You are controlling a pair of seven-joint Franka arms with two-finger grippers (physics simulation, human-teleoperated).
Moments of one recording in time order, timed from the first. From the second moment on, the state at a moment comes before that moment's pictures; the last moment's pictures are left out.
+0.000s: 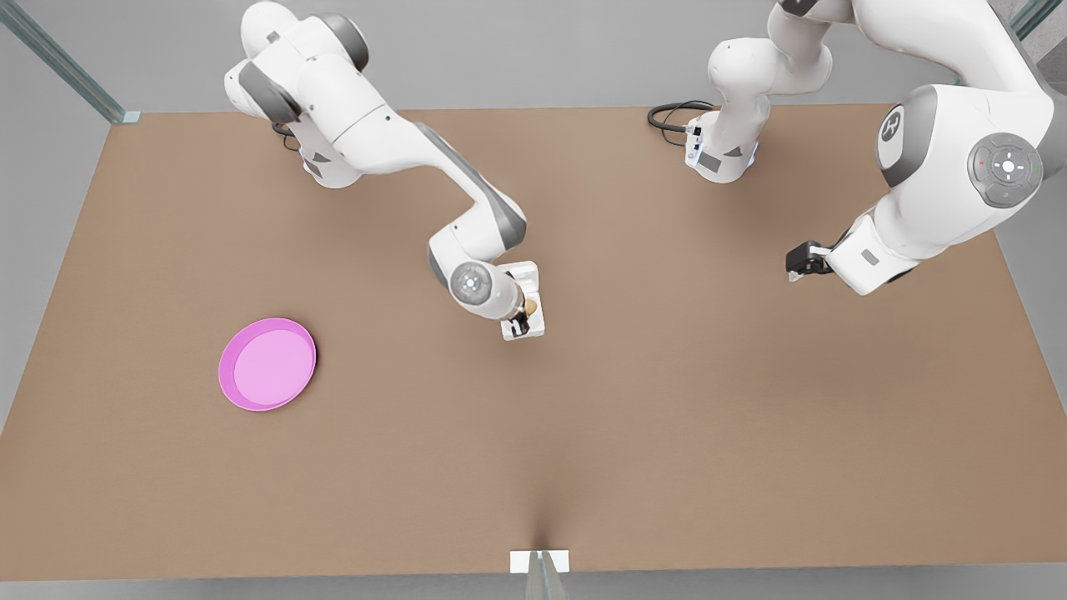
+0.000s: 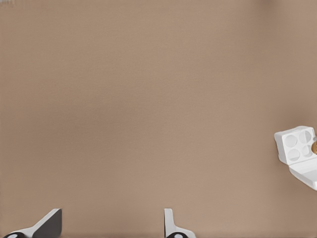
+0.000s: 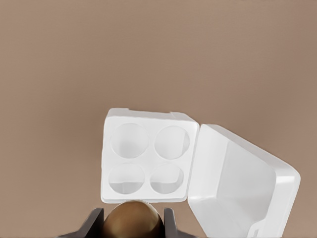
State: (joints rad) left arm -0.08 0.17 -0.06 -1.34 0.00 1.40 -0.01; right arm 0.61 0.64 0.13 -1.58 0.30 2.16 1.88
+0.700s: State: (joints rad) left arm -0.06 0.00 -0.39 -1.68 0.01 1.54 -0.12; right arm 0.27 0.32 0.13 -1.94 0.20 2.15 1.70
